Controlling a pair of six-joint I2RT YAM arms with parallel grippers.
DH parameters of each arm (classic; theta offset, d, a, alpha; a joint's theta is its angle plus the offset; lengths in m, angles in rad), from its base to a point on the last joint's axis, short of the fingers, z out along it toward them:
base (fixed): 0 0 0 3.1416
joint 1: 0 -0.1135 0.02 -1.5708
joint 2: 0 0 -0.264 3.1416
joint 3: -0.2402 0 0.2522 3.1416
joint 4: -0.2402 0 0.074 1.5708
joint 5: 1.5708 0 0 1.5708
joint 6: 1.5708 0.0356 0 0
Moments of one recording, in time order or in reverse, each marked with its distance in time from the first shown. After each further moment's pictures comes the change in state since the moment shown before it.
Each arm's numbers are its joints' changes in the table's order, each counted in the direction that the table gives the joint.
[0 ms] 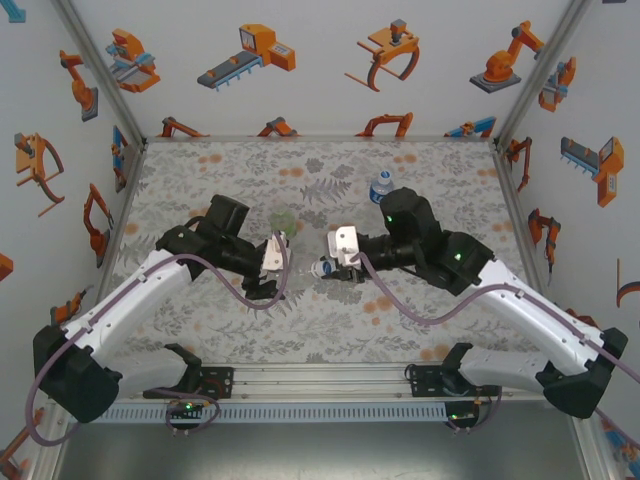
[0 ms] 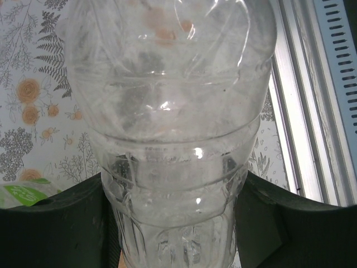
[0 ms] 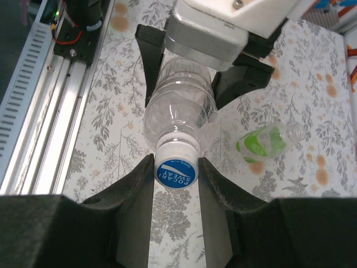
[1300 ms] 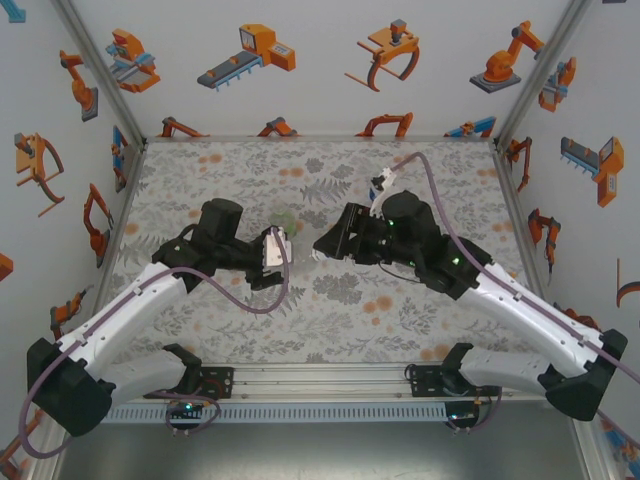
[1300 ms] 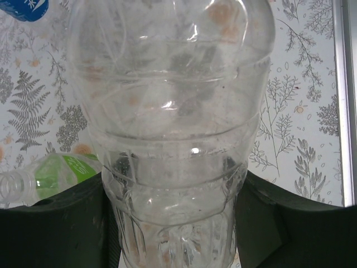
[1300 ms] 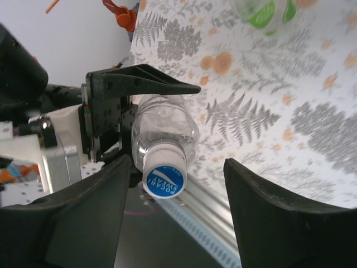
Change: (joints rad) left arm 0.002 0.076 0.102 0.267 -0.149 -0.136; right arm 0.003 0.017 0.027 0.059 0.569 1.463
